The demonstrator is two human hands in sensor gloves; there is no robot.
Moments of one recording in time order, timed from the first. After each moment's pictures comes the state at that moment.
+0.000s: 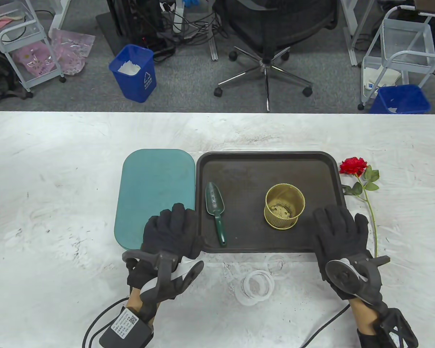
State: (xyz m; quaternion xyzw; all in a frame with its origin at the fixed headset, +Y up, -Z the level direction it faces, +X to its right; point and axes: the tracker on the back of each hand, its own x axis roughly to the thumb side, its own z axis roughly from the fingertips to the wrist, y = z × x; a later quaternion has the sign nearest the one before) left_hand -0.130 -0.657 -0.176 0.23 -0.14 -0.13 0.95; right_hand 0.240 -0.697 -0.181 0.10 -0.26 0.96 0.06
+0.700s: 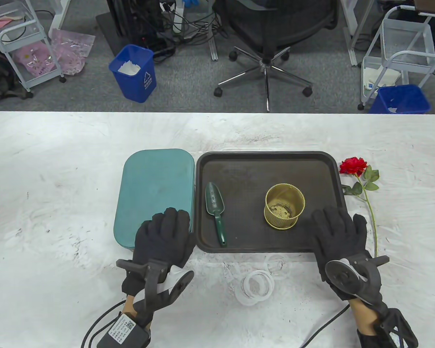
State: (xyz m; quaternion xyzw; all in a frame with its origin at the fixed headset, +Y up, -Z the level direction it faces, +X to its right) left_hand -0.141 -0.648 -0.164 0.34 -0.13 -0.07 0.93; right_hand 0.242 -0.696 -0.181 0.10 -0.26 0.96 0.07
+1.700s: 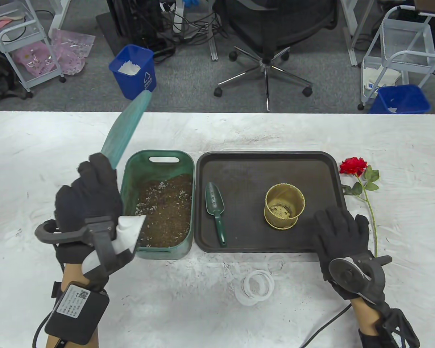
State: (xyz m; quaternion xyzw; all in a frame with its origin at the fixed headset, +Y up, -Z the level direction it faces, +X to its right) left_hand -0.228 -0.501 -0.190 0.48 0.09 -0.20 0.85; right_hand 0.246 -0.697 -0.182 0.09 -0.25 0.96 0.08
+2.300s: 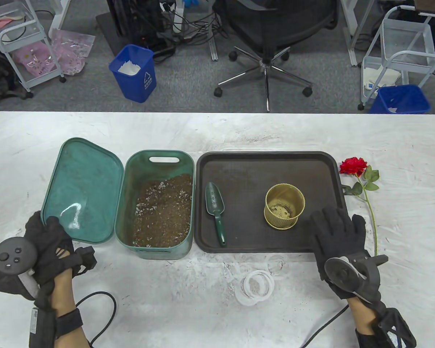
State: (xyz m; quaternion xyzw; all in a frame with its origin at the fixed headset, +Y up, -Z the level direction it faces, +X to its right) left_hand -0.412 -0.696 -0.190 0.22 0.35 0.37 0.83; right_hand 0.241 -0.698 -0.184 0.09 -0.25 0.96 0.08
